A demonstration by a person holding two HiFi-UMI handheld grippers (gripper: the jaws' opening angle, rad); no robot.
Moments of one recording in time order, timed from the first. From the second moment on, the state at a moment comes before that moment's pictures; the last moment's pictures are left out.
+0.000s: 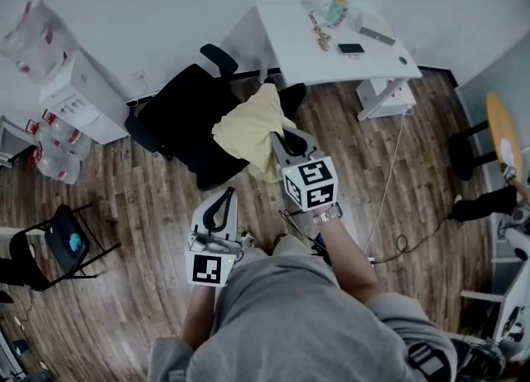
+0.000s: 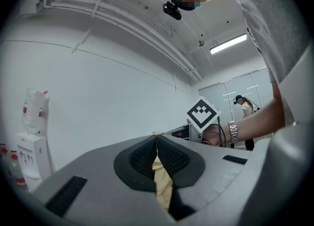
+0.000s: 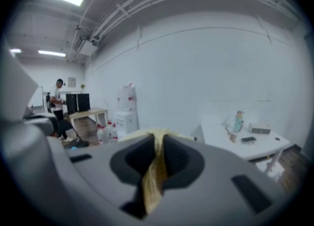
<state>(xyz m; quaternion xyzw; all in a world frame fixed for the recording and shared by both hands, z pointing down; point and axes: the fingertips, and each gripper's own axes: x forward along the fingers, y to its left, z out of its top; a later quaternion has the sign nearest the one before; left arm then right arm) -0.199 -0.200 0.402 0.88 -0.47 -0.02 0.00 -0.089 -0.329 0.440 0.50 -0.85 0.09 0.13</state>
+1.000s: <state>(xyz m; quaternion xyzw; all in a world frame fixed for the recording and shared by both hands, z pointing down) -0.208 -0.203 0.381 0.88 -0.48 -0.02 -0.03 -0.086 -0.324 0.380 0.50 -0.86 0.03 0.10</state>
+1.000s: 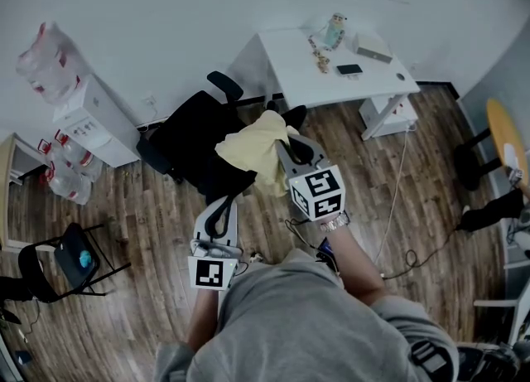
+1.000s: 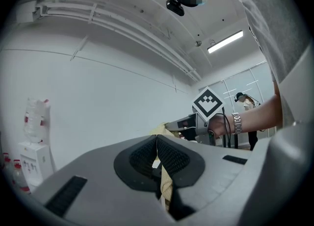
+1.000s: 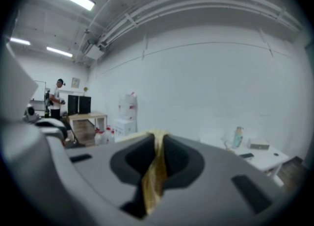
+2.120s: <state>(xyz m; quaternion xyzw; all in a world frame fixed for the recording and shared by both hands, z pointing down) -0.190 -0.199 0.373 0.88 -0.48 -0.01 -0.05 -0.068 -0.305 0.328 0.51 -0.86 -0.01 0.05</state>
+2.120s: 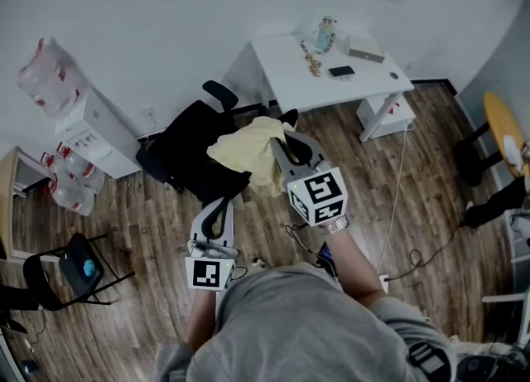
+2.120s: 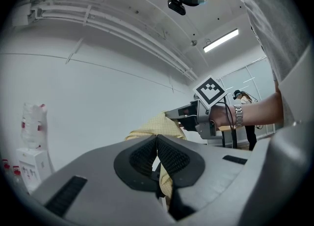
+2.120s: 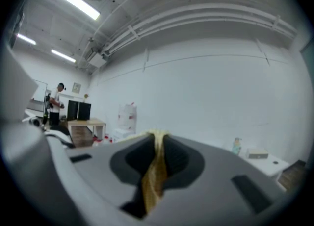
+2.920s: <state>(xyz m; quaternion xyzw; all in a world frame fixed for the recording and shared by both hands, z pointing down) -0.146 -0.166 0.366 0.87 -0.50 -0.01 -0.05 -0.042 -0.281 0.304 0.47 -0.88 -0.02 0.04</state>
